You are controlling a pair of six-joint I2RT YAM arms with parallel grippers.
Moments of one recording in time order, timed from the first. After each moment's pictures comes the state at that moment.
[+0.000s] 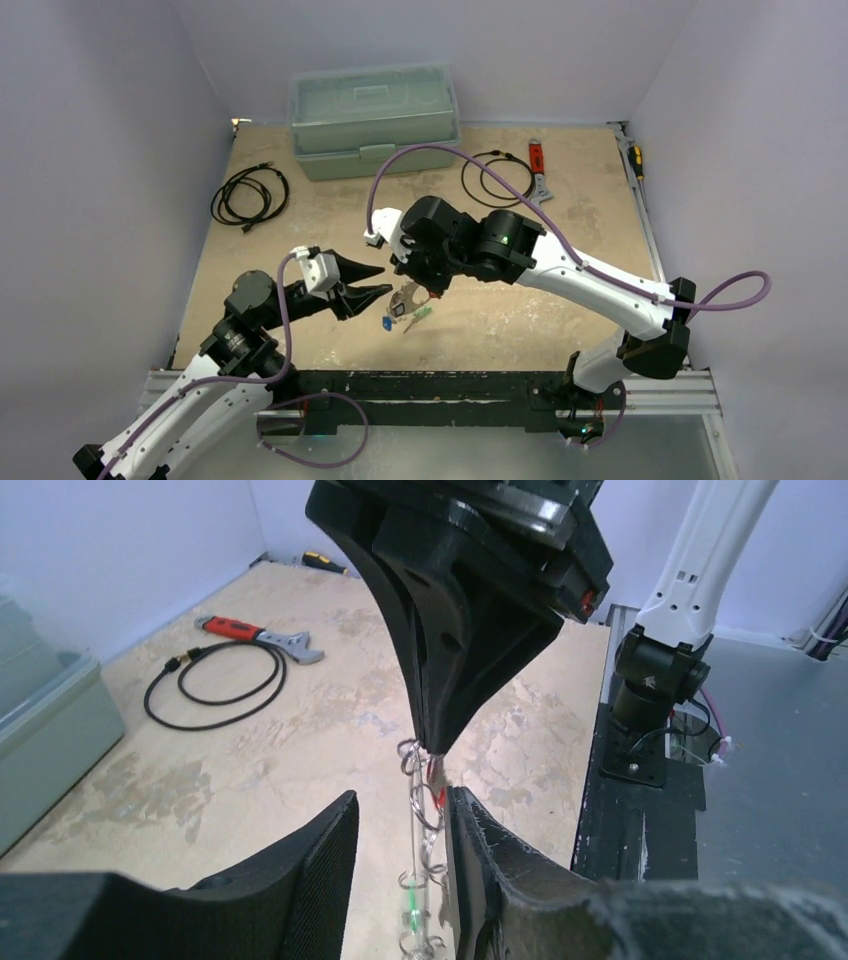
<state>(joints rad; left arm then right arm) -0.67 0.44 0.52 -0.01 0.49 -0.04 1.16 1.51 1.69 -1.05 0.07 -0.07</state>
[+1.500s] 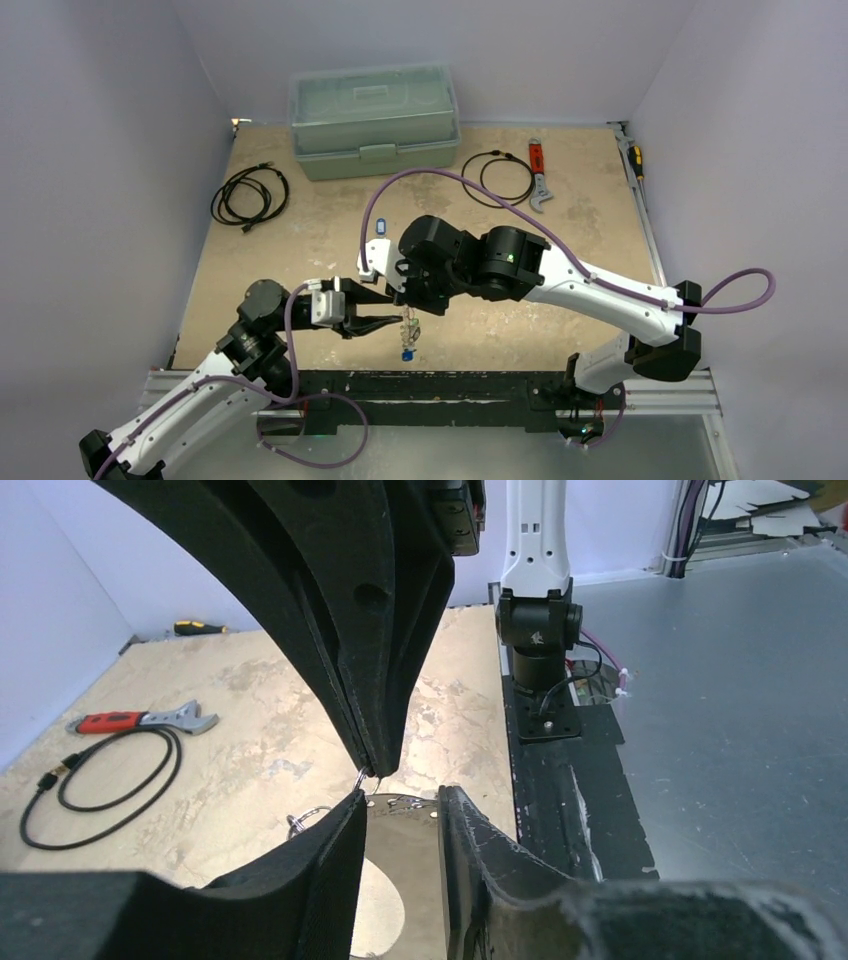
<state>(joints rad) -0.73 0.46 0.38 0.22 0.77 0.05 1.26 1.47 1.67 -1.05 -0.04 -0.19</state>
